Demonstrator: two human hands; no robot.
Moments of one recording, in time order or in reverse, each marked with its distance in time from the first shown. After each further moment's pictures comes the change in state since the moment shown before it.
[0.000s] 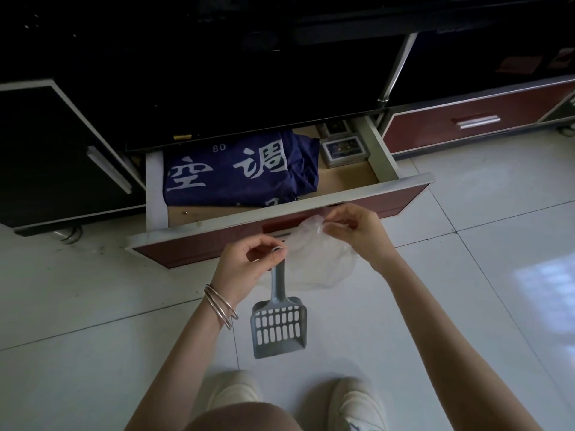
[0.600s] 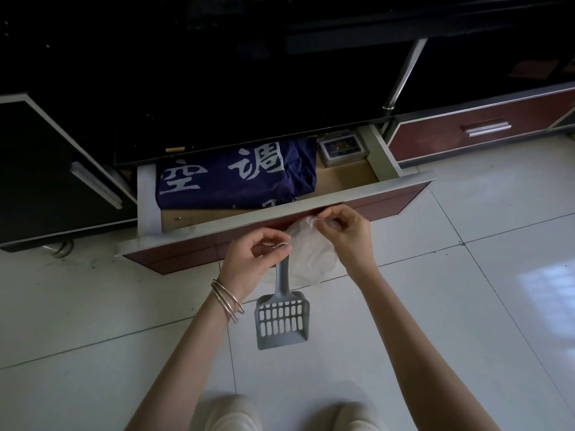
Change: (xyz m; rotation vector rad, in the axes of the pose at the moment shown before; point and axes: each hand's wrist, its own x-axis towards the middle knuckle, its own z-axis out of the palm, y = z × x) left_hand 0.045 0.001 0.006 -0.059 0.004 -0.001; right_hand 0.033 0.009 0.030 0.234 0.234 0.000
